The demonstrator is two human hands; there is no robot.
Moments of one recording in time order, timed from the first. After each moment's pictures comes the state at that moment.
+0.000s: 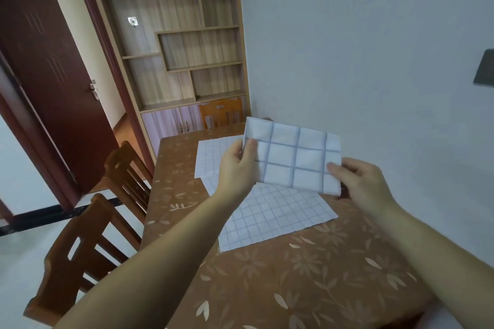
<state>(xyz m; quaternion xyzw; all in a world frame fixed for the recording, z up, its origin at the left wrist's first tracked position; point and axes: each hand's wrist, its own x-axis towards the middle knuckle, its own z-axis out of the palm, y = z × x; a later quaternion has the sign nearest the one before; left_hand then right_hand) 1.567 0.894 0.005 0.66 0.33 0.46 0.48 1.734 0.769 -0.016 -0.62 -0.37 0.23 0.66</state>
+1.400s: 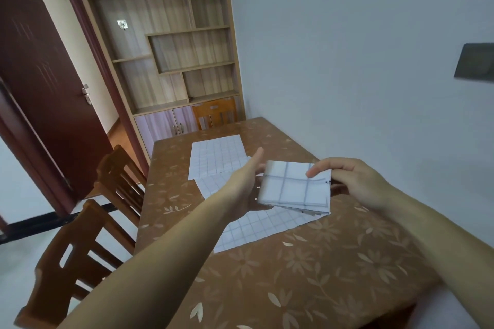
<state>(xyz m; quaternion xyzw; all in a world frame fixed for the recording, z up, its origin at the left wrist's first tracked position) 1.585 0.879 -0.001 0.59 0.38 0.20 0.68 1.765 0.755 -0.010 -0.60 -0.51 0.31 0.53</state>
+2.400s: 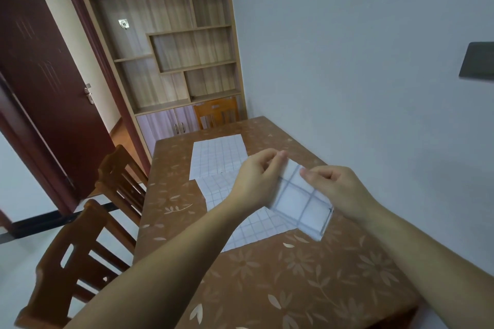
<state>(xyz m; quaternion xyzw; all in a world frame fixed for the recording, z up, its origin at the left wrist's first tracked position) 1.602 0.868 0.000 0.81 0.27 0.36 0.38 1.735 0.763 -0.015 -0.60 -0.51 0.25 0.56</state>
